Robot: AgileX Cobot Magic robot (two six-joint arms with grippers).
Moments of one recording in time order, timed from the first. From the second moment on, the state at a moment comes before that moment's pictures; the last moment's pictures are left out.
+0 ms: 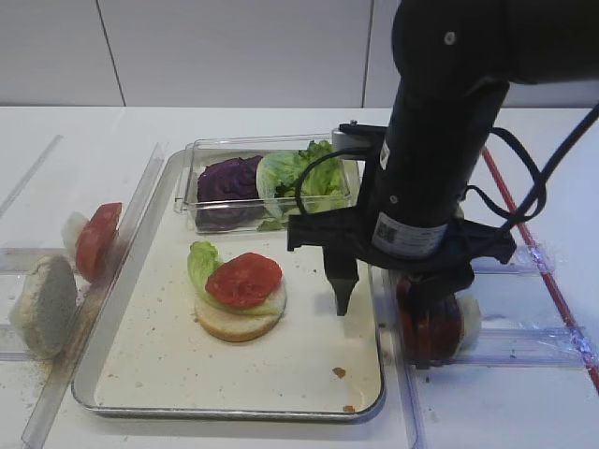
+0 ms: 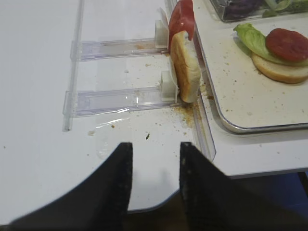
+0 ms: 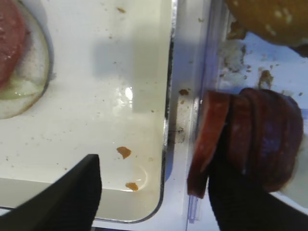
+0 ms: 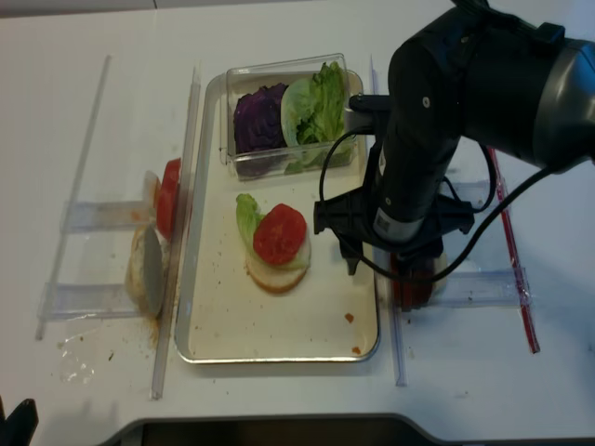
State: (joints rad) left arm -0.03 -0.01 -0.48 -0.07 1.18 0.04; right arm 0.66 1.68 -1.19 0.14 1.08 0.56
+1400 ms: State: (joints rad) left arm -0.03 -0.01 -0.48 -0.07 1.18 0.04; right arm 0.66 1.71 -1.19 0.01 1.11 0.61
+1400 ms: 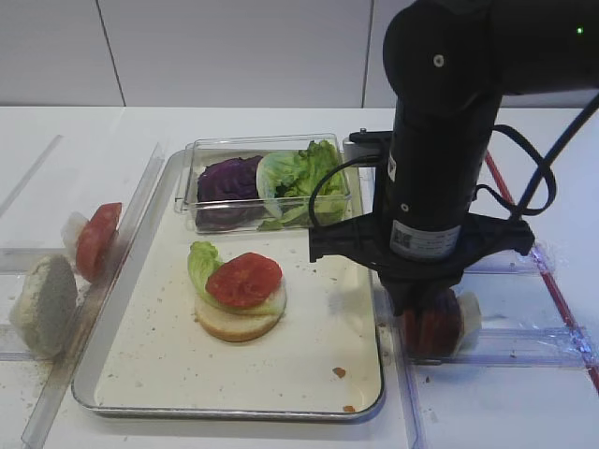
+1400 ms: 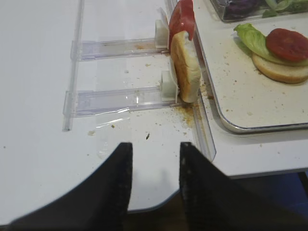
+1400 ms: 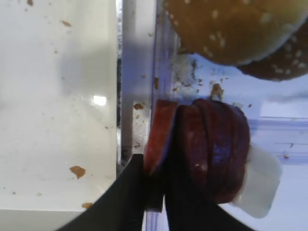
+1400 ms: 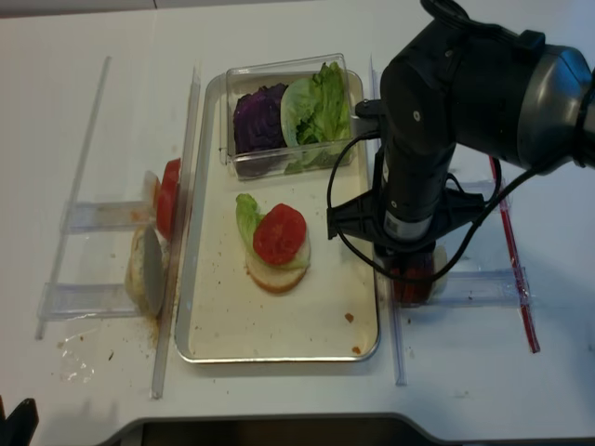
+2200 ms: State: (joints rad) left arm -0.03 -0.01 -0.48 -0.07 1.18 0.04; right arm 0.66 1.65 -1.20 0.04 1.19 0.61
